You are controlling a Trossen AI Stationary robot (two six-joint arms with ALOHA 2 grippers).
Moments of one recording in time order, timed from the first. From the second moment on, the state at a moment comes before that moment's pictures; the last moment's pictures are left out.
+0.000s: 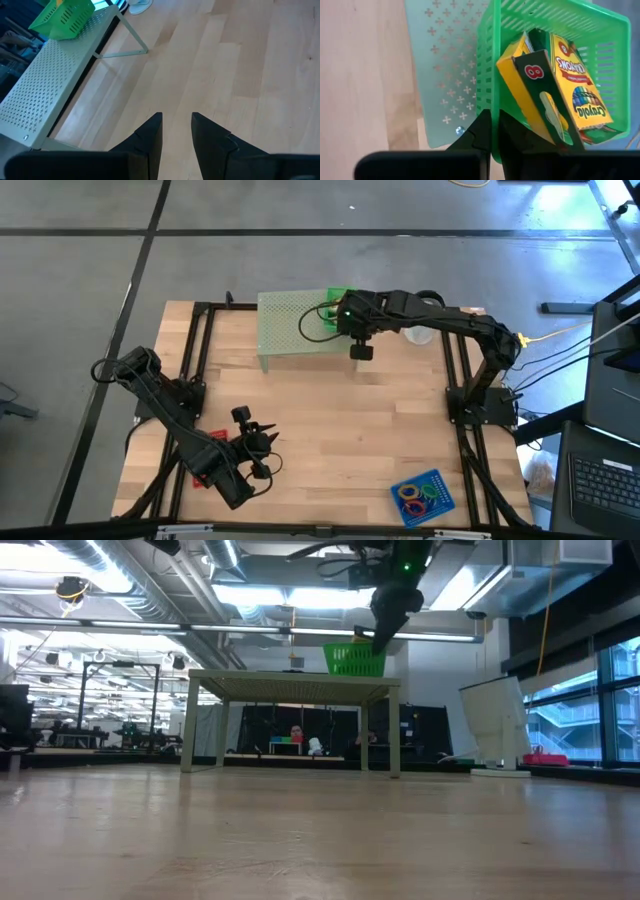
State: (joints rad) left arm -0.80 1.65 1.33 -1.12 -1.00 -0.94; right arm -0.26 1.77 1.73 -1.10 0.26 -0.33
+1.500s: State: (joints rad) left arm -0.80 1.65 1.33 -1.12 -0.96 -1.01; right arm 0.31 1.60 1.72 -1.39 0.20 0.99
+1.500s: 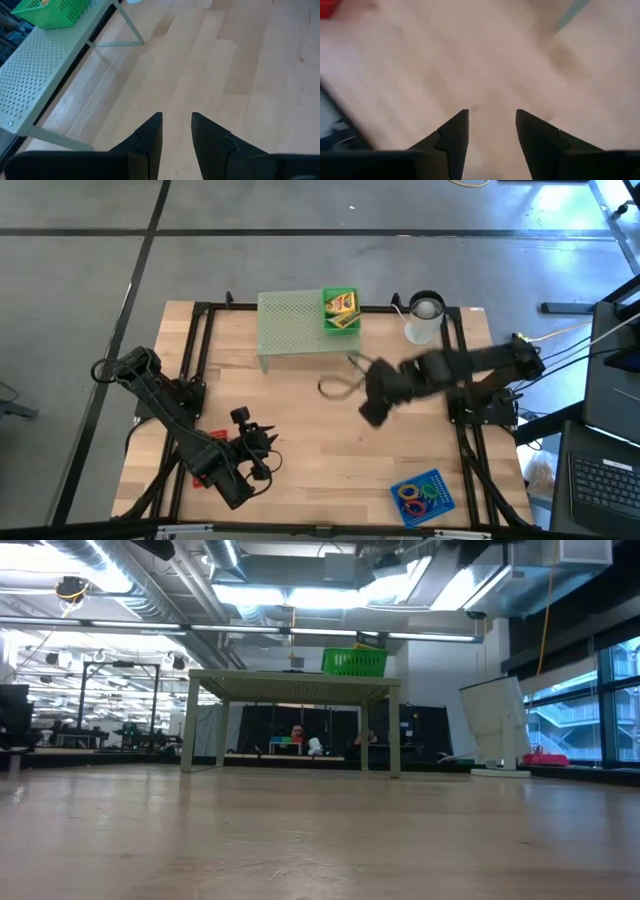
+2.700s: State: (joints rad) left arm -0.80 1.65 1.33 -1.06 -0.92 -1.02; right arm 0.84 2.11 1.73 -1.18 -0.02 1.75
